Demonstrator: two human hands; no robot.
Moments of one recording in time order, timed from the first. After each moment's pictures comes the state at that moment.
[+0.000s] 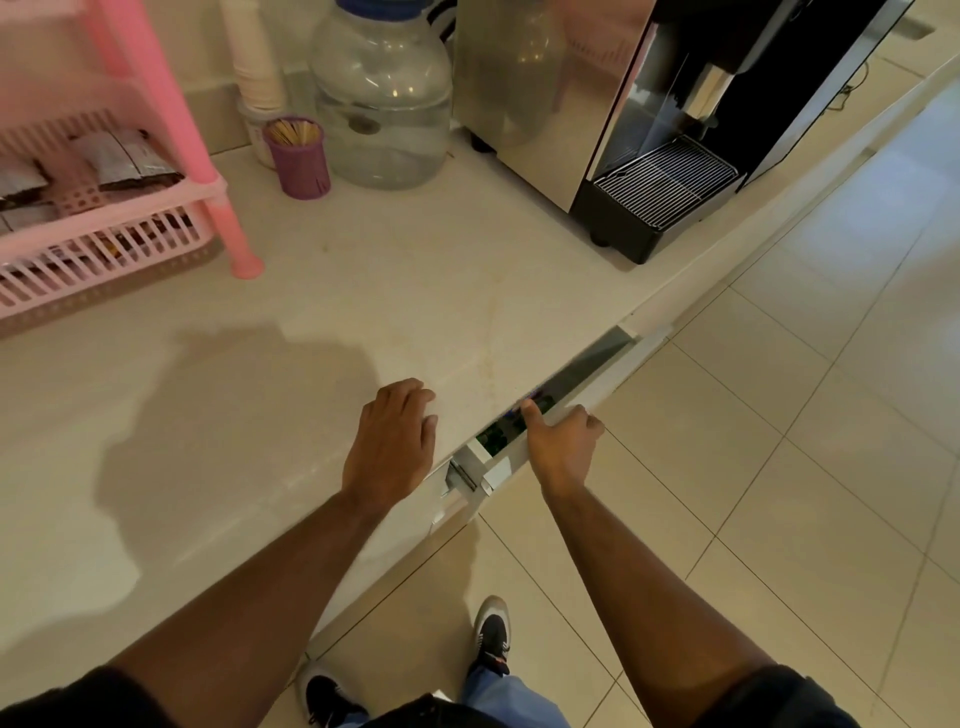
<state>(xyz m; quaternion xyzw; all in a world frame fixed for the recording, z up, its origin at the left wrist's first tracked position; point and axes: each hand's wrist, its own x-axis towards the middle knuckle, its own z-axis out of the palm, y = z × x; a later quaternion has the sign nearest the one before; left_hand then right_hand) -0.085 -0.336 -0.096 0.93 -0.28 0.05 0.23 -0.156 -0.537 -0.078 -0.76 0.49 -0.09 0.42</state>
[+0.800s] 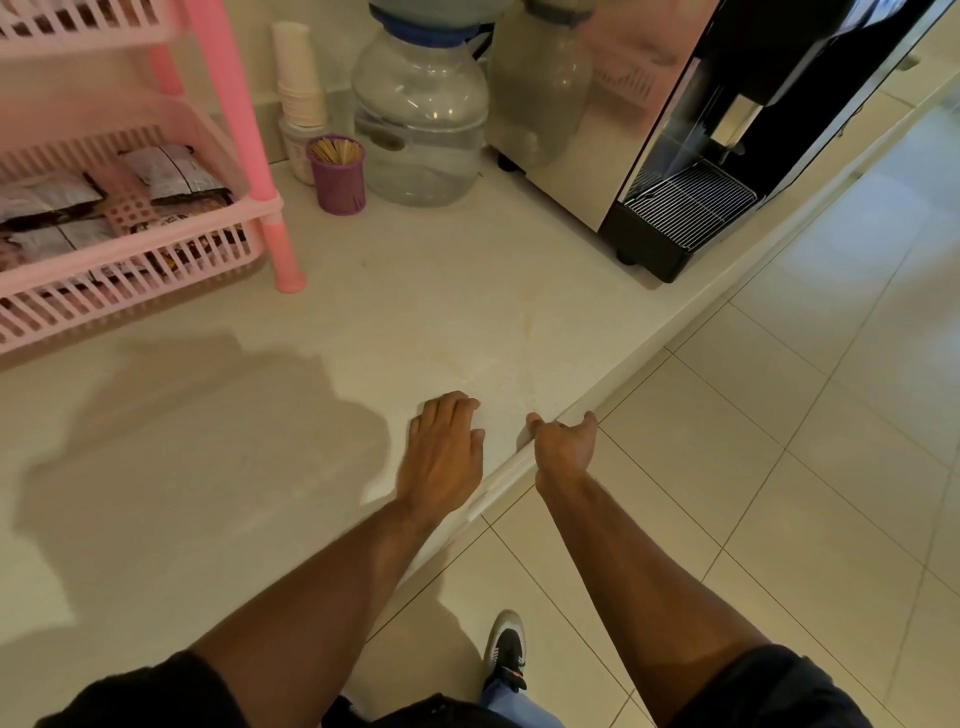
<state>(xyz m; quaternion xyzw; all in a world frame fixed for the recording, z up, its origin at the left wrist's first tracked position) -0.079 -0.333 -0.095 0.92 -0.28 0.04 0.27 -0.112 -0.489 -0.083 -0.55 0.54 -0.15 0.61</state>
